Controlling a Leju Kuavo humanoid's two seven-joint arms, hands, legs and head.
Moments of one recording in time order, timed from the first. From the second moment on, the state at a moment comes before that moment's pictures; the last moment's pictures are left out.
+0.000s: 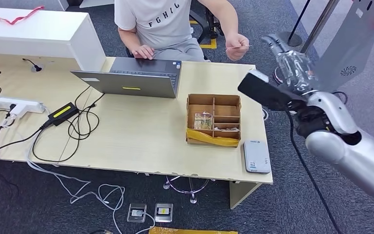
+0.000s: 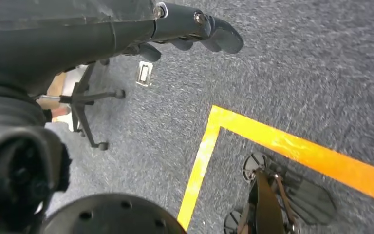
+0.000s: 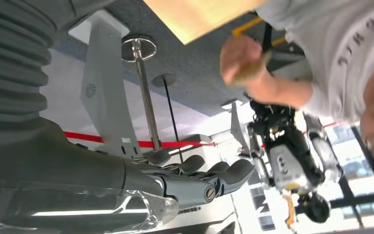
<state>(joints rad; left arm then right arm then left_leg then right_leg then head) -0.12 0.00 -0.65 -0.21 0.85 0.53 -0.05 -1.13 -0.60 1.11 -1.52 0.24 -0.15 0.42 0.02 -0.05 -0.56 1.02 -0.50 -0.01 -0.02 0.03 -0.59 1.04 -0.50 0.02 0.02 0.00</state>
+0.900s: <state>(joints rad) -0.15 0.00 -0.78 -0.22 0.89 0.55 0.01 -1.02 -0.38 1.19 -0.99 0.41 -0.26 0.29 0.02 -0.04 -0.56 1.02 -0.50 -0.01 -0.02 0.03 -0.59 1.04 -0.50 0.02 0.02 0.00</state>
